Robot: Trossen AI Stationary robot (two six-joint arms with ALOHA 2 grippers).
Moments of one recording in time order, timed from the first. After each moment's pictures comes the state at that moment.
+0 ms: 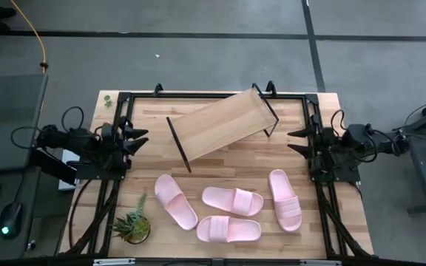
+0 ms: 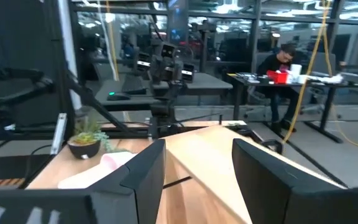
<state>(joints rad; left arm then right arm) -0.22 0.09 0.27 0.07 -0.54 -0.07 0.22 0.23 0.49 -0.21 0.31 -0.05</state>
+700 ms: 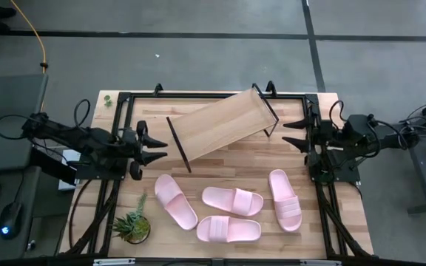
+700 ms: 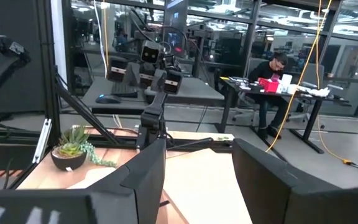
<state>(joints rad) -0.22 0.62 0.62 -0.06 -0.37 -0.16 0.22 0.53 0.77 -0.21 0.33 -0.14</state>
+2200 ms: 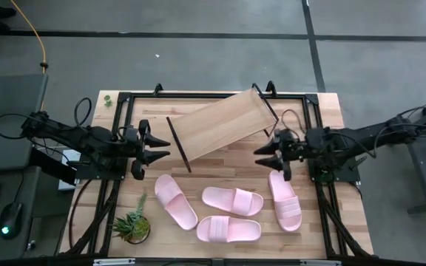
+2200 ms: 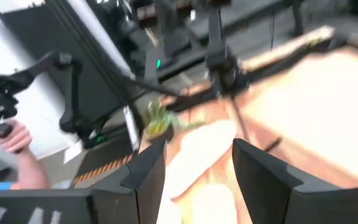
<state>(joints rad) -0.22 0.69 0.68 -0.02 -0.37 -0.19 0.23 0.87 0.77 -0.09 0.10 0.48</state>
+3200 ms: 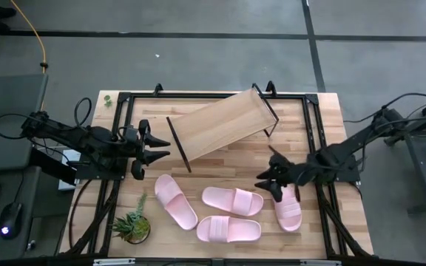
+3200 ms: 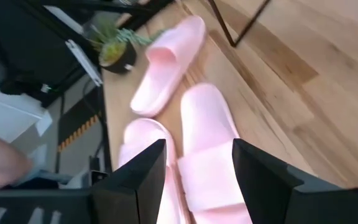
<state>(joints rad) -0.22 0.69 0.68 -0.02 -0.37 -0.19 0.52 1.06 0.77 -0.32 0.36 0.92</state>
